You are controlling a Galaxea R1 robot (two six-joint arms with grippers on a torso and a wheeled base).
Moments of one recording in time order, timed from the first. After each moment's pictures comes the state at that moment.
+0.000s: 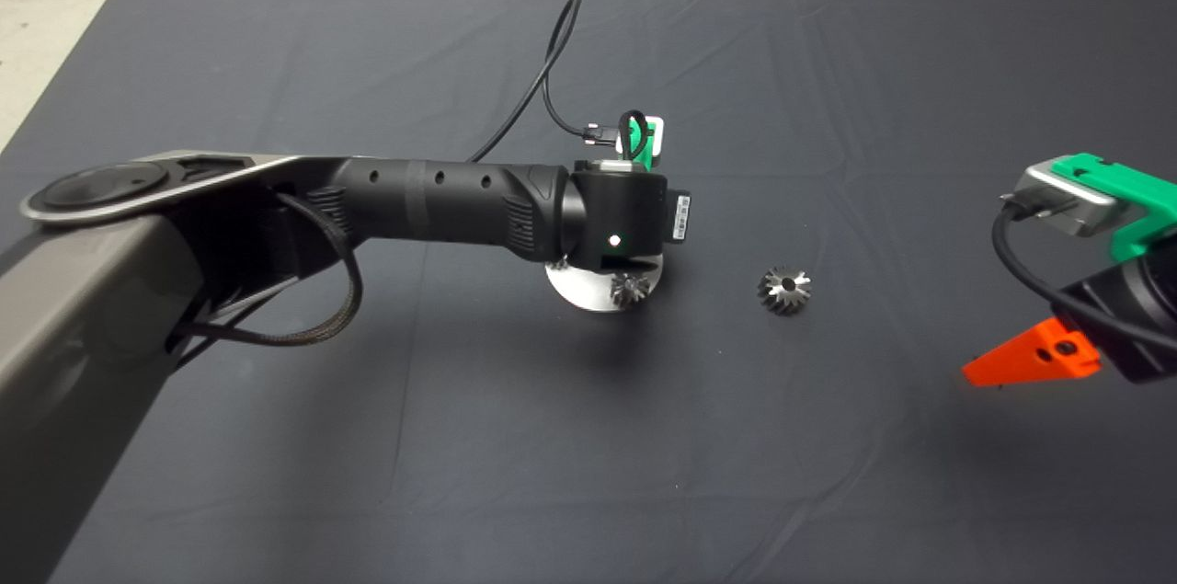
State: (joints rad) left arm -0.24 2.94 -1.22 1.15 1.46 -1.56; right arm 0.80 2.07 -0.47 0.15 -1.46 1.30
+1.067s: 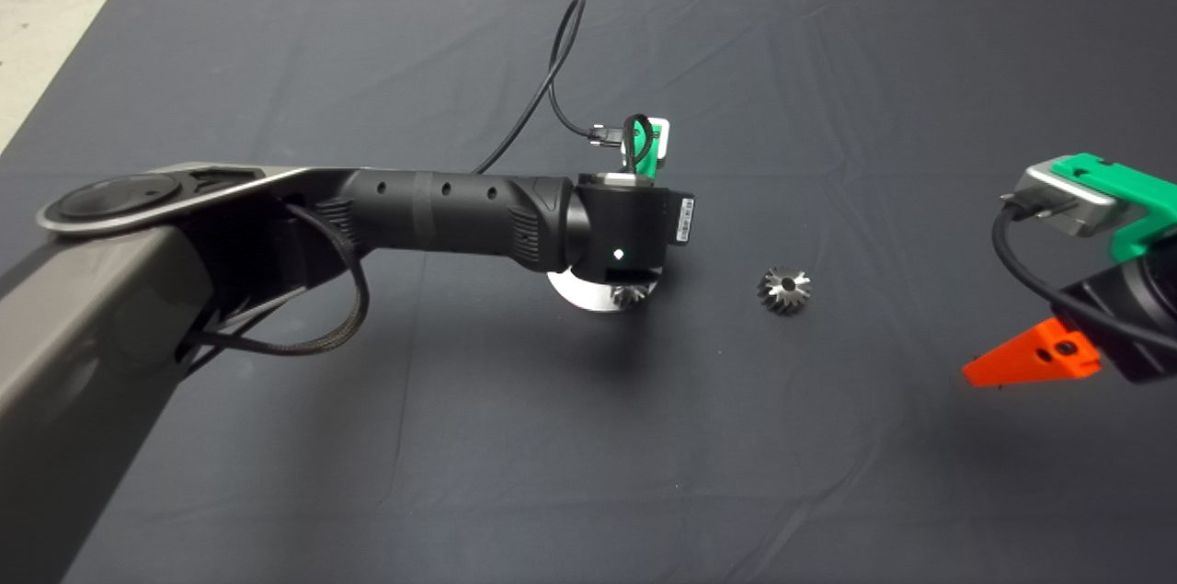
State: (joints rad) left arm -0.21 2.95 -1.23 1.21 1.46 -1.54; right arm 0.80 2.07 -0.47 0.15 -1.46 1.30
